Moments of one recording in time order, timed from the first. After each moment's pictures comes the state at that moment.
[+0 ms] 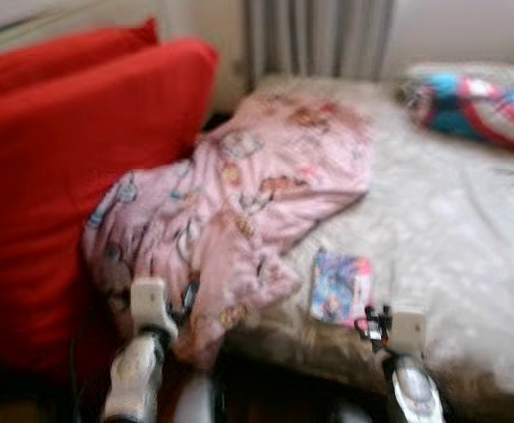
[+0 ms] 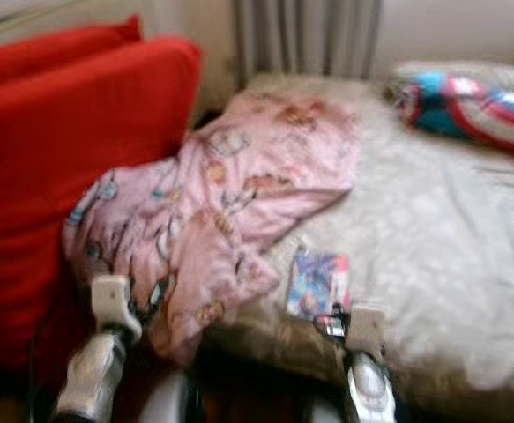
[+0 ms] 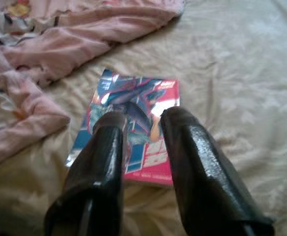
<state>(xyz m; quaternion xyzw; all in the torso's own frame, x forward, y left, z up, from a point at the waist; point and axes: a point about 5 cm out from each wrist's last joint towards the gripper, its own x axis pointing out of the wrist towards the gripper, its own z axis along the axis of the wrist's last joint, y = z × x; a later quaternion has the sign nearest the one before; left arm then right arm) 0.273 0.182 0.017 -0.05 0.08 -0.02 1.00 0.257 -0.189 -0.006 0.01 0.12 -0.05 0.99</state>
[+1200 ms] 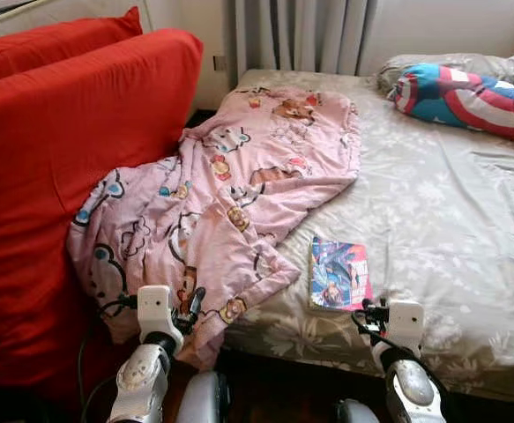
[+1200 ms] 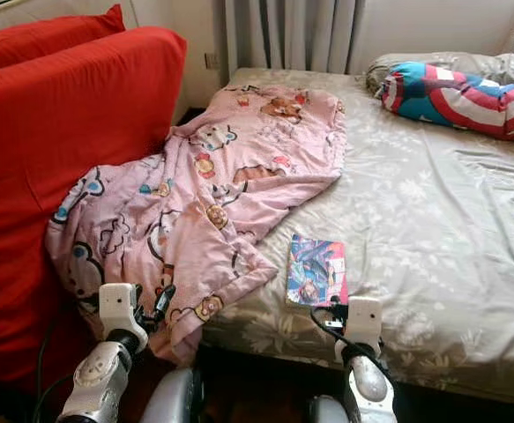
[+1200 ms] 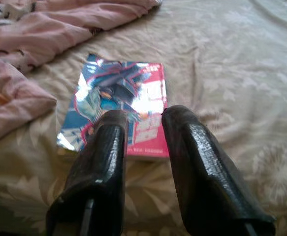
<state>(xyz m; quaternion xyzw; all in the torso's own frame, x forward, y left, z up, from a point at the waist) 0.281 0.177 0.024 -0.05 0.07 -0.04 1.00 0.263 -0.187 -0.005 0.01 0.13 -0.04 0.99</state>
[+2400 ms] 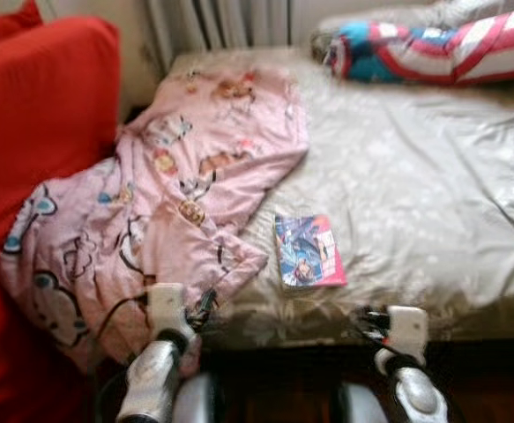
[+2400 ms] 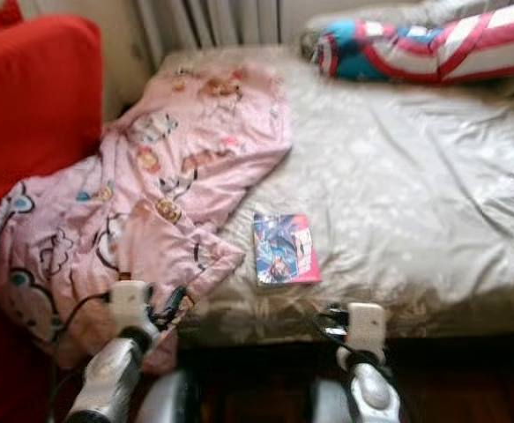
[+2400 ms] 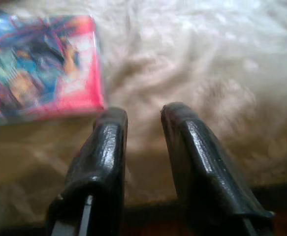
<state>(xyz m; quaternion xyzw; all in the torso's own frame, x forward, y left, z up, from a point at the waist) 0.284 0.175 0.024 -0.05 0.08 -0.05 0.99 0.262 -0.177 -0.006 0.02 0.12 -0.02 0.99</state>
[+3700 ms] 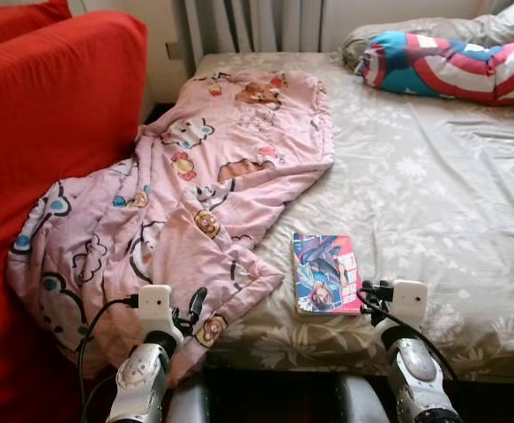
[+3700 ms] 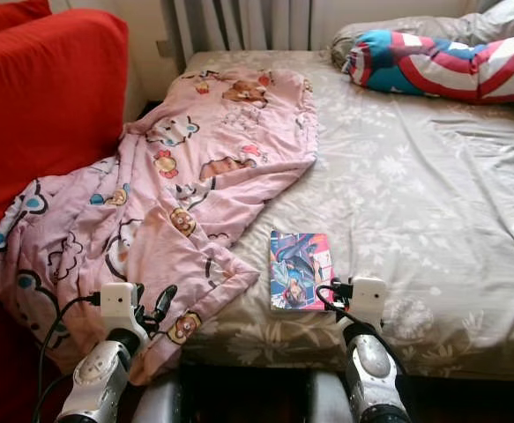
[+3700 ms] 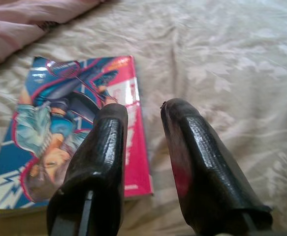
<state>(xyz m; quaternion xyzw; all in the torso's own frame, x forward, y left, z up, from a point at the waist) 0.280 0.177 0.023 -0.05 0.08 -0.05 0.99 0.285 -0.193 0.011 0.04 0.12 -0.03 0.99</state>
